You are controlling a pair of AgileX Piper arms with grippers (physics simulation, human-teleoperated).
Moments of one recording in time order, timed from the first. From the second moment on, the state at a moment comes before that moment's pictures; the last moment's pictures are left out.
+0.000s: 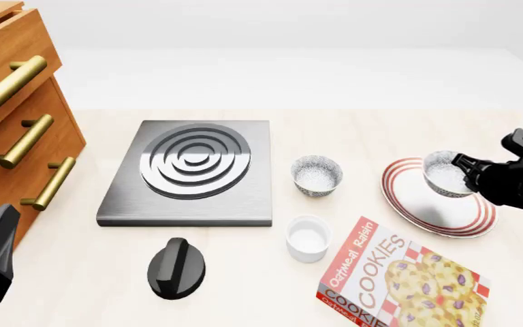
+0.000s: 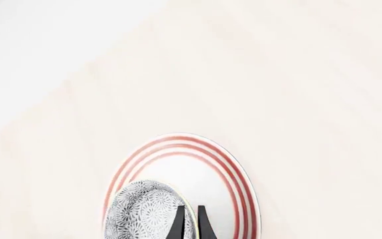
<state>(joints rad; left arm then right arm) 0.00 0.00 0.00 0.00 0.00 -0.23 1.64 -0.63 -0.25 0.45</state>
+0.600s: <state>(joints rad) 0.00 0.00 0.00 0.00 0.00 -0.22 1.71 -0.62 -0.29 0.43</state>
